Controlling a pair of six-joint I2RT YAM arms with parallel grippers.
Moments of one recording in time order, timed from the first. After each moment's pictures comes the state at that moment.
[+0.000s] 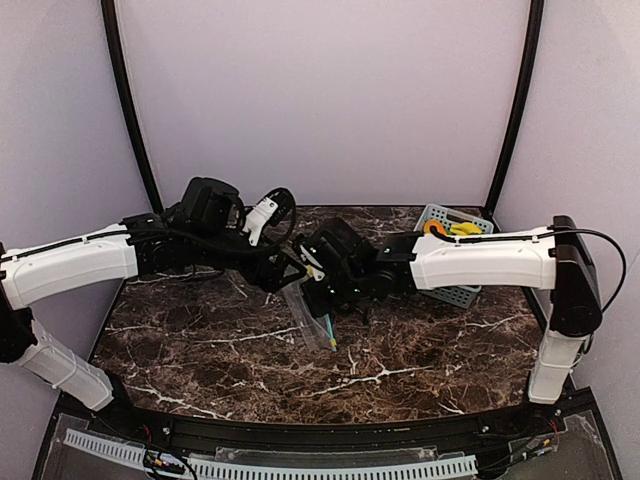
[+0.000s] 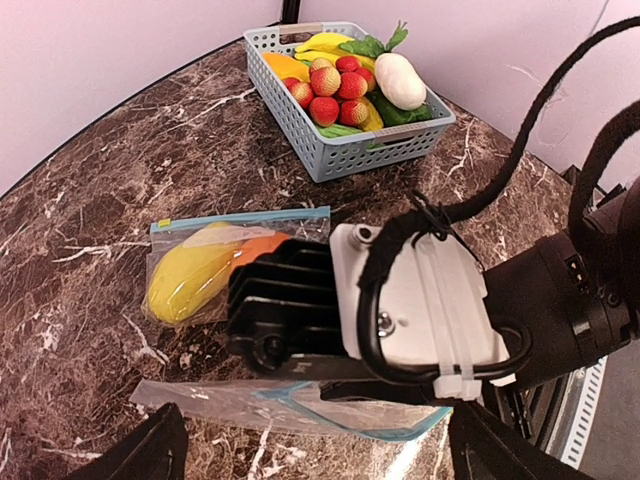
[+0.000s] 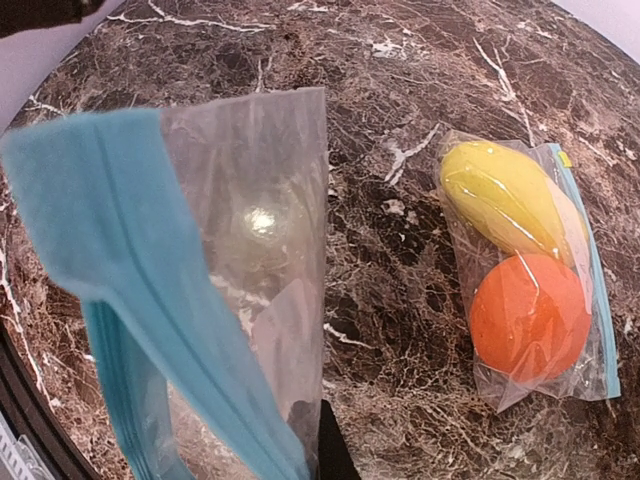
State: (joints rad) left arm -0.83 1.37 1.14 -0.36 0.17 -0.07; right arm 1.11 1.84 1.45 -0.47 0.18 0.38
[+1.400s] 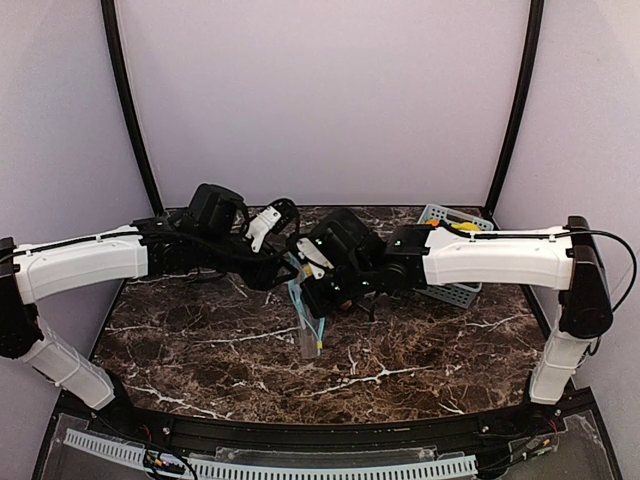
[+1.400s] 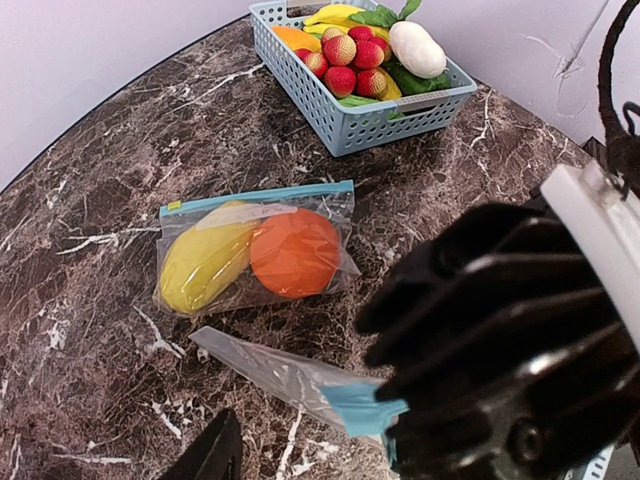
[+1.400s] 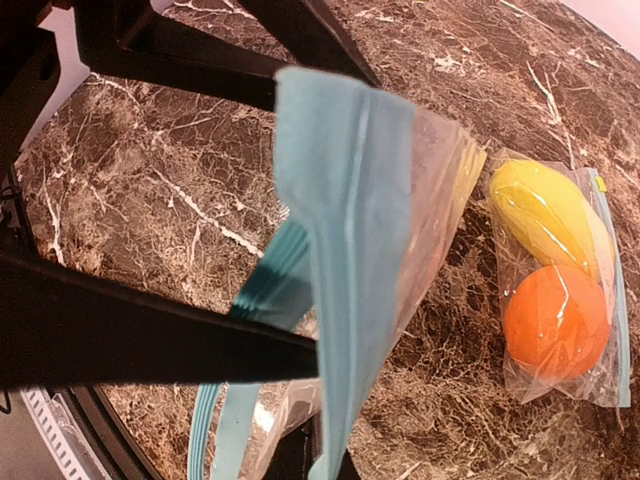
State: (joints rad) left arm -0.78 1.42 1.11 -0.33 0.19 0.01; right arm 1.12 1.79 1.46 -0.50 0.07 0.33
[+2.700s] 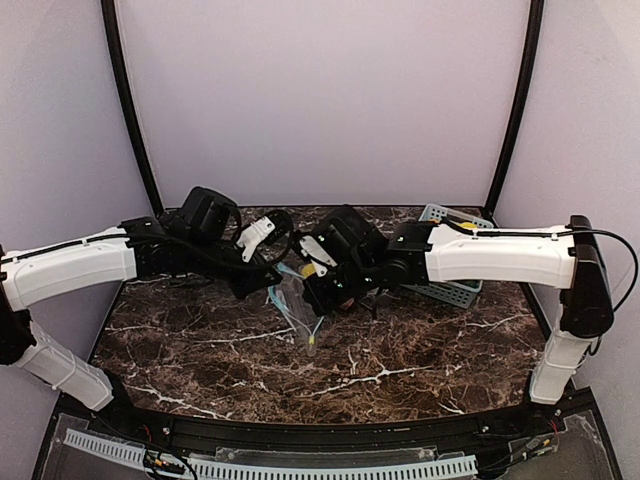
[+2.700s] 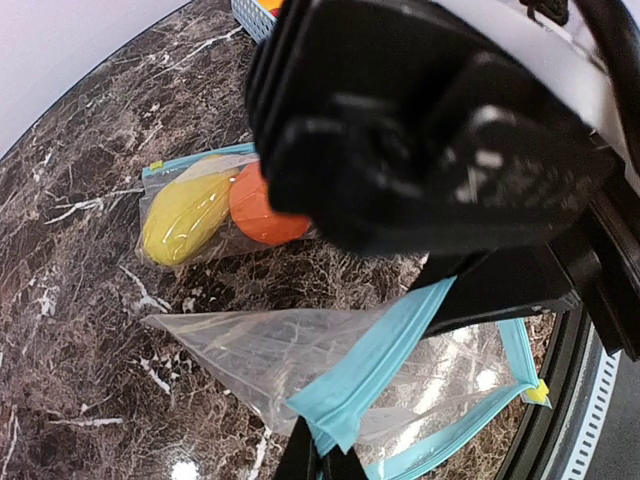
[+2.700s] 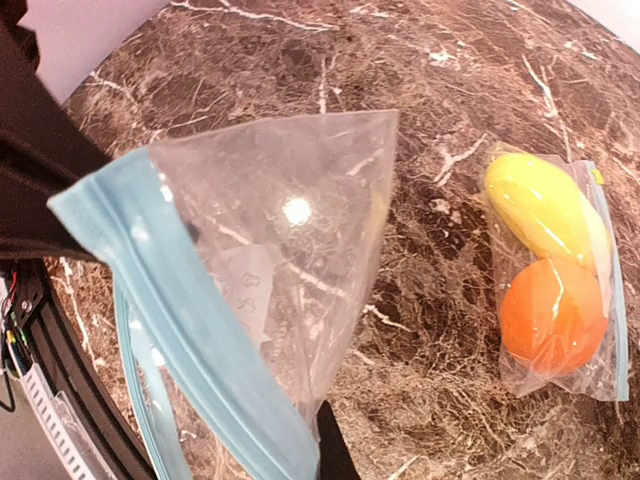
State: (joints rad) left arm -0.79 1.36 1.10 -0.48 0.20 0.09; right arm 1.10 1.78 1.47 -0.53 0.03 0.32
